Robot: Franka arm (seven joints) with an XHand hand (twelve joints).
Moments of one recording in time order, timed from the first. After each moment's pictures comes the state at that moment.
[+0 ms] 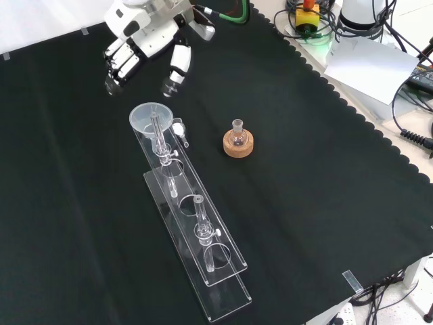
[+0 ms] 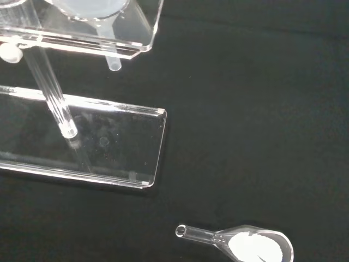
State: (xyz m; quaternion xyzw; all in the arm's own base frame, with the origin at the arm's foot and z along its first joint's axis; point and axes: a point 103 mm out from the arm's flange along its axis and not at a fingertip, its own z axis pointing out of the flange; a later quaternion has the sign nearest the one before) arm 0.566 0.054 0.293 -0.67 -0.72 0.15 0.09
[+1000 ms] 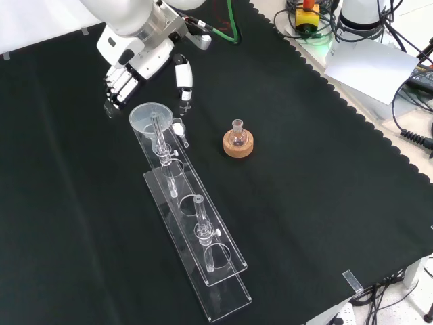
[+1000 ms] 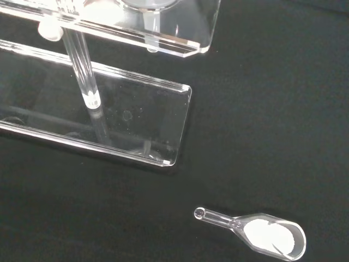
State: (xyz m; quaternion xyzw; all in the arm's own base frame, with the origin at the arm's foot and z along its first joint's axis) arm 0.588 0.089 0.294 -0.64 -0.73 0.22 0.11
